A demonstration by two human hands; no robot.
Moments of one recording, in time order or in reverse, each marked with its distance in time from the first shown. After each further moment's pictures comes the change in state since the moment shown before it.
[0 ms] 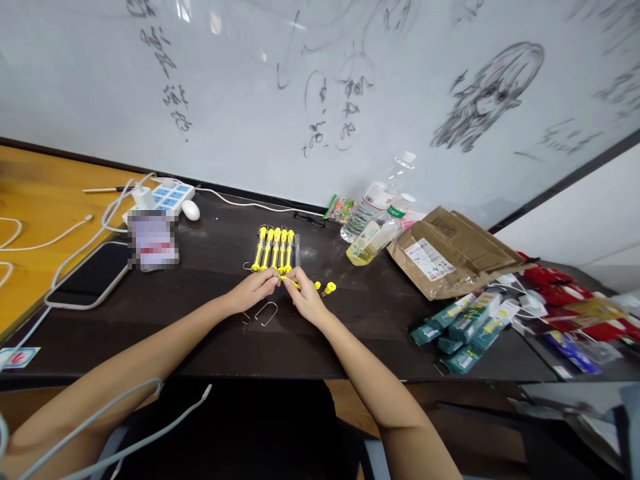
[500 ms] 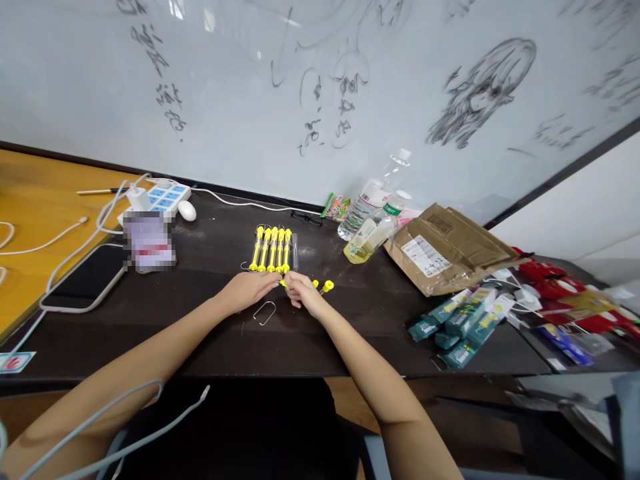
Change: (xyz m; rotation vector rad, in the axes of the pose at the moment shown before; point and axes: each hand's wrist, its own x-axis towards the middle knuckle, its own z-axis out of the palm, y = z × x) left_hand 0.000 -0.003 -0.005 0.807 -0.052 0.083; right_hand 0.007 0.001 -0.004 0.562 -0.173 0.412
